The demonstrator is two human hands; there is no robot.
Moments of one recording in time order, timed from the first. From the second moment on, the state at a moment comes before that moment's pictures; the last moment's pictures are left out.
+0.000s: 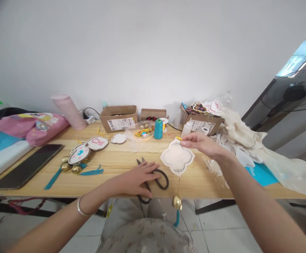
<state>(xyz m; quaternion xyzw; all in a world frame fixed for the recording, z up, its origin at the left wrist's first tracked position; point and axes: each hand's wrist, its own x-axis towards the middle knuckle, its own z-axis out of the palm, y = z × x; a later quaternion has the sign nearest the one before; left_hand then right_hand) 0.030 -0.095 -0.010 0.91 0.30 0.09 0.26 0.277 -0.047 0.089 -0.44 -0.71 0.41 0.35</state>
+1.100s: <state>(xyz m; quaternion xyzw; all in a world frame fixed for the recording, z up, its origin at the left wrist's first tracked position) 0.083 -0.035 -0.036 0.88 0.40 0.16 0.22 0.270 0.002 -0.031 -0.49 -0.84 0.08 0.24</state>
